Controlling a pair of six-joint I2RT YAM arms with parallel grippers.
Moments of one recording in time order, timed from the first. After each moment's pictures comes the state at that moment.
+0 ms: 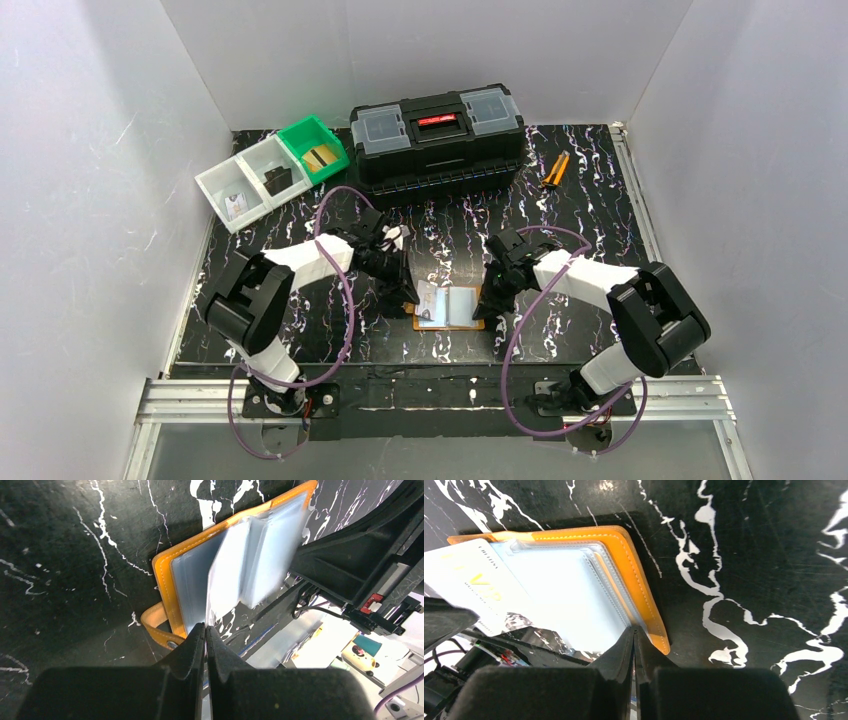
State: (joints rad) left arm -0.55 1.67 0.91 -0.42 0.59 -0.62; right arm 0.62 1.50 0.74 -0.49 -0.27 0.91
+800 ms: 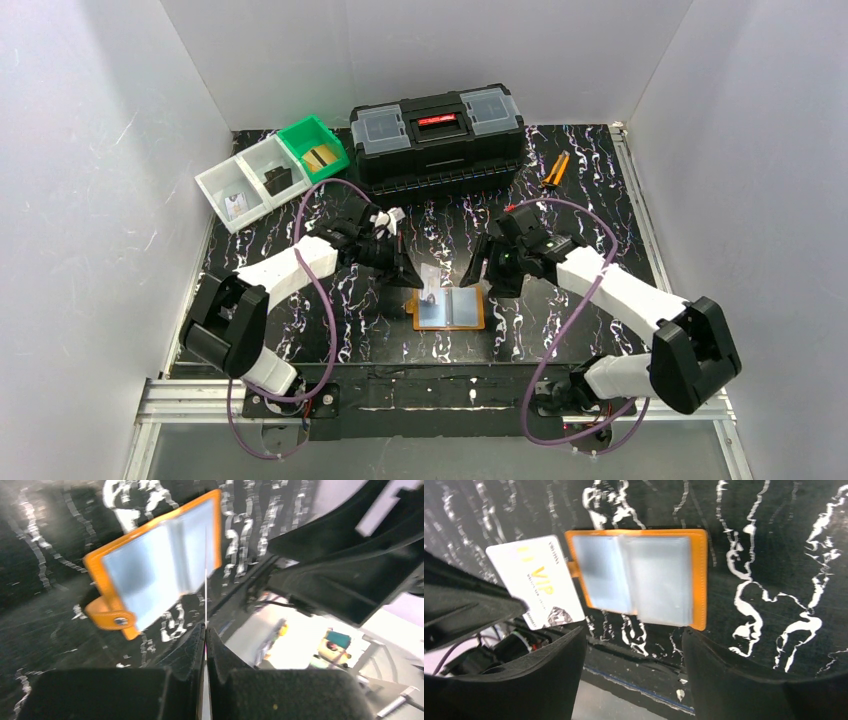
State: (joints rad) left arm -0.51 1.52 0.91 -0.40 0.67 -0.67; right arm 0.62 1.32 0.88 -0.62 -0.19 0.86
